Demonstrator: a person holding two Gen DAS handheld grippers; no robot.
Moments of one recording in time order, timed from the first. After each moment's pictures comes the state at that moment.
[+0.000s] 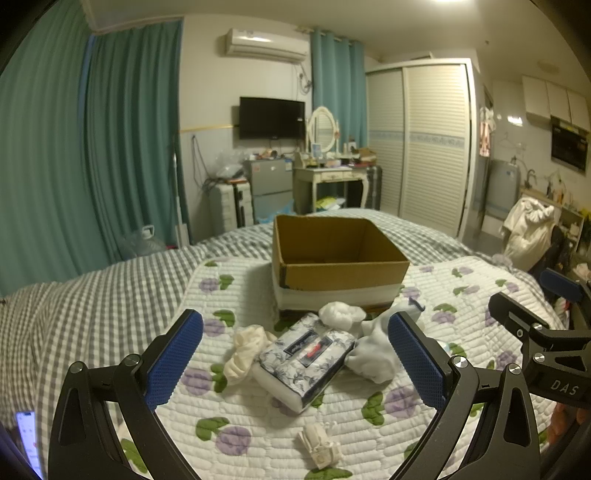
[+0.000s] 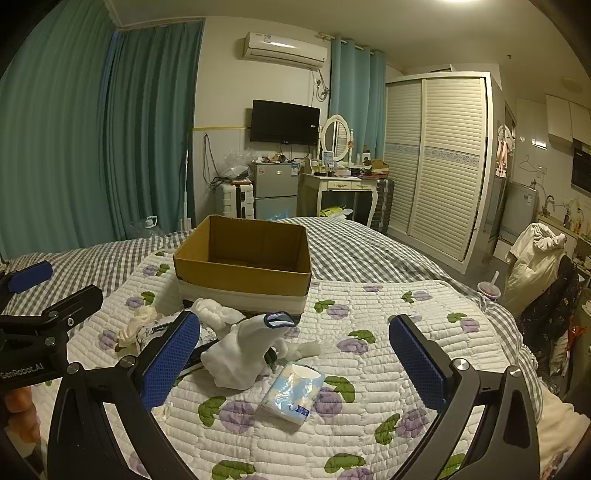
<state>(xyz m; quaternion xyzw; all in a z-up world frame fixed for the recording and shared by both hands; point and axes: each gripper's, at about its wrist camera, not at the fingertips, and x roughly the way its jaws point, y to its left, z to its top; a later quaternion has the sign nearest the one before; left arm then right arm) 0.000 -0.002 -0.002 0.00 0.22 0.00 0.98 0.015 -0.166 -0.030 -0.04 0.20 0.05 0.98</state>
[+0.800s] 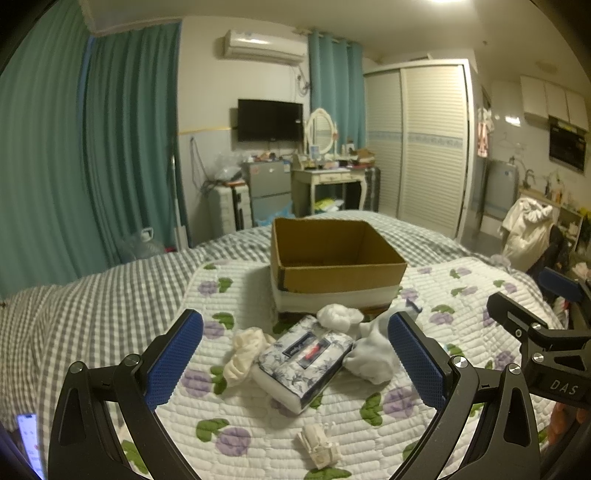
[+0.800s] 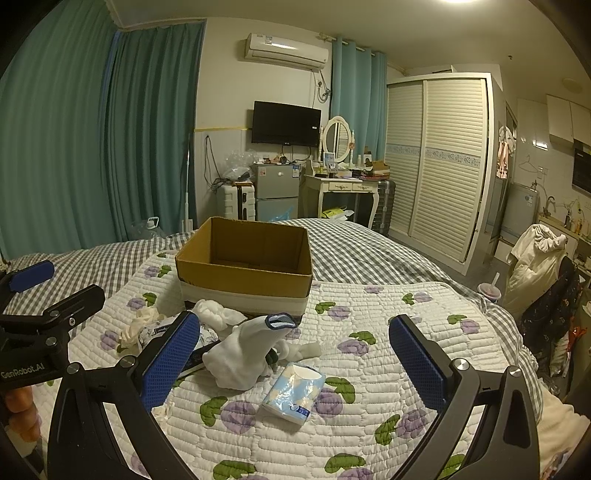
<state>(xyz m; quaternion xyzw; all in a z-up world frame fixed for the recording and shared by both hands) -0.003 0.004 0.000 0.00 0.21 0.00 0.98 0.014 -0.166 -0.027 -0.04 0.20 0.05 0.98</state>
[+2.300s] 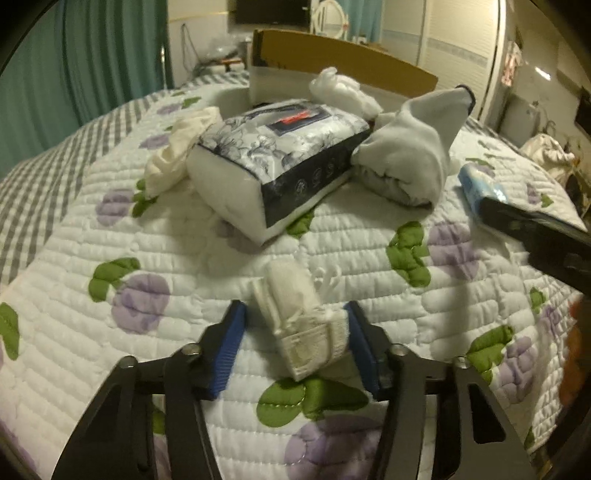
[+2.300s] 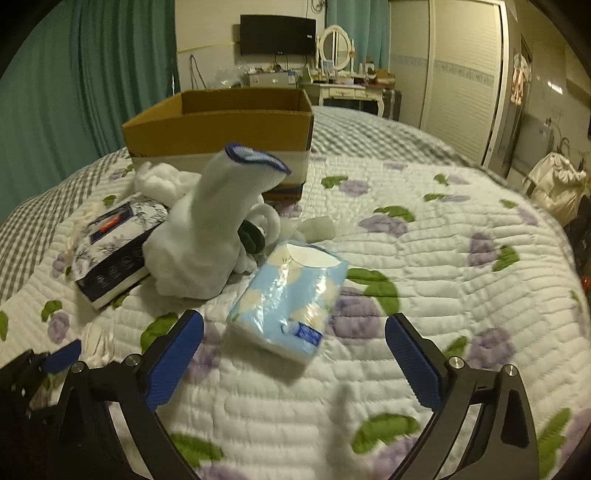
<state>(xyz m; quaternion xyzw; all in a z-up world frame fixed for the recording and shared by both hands) 0.025 -0.021 -0.165 -0.03 0.43 0.00 0.90 0.082 -0.176 -0.157 -0.01 0.37 0.05 0.93</state>
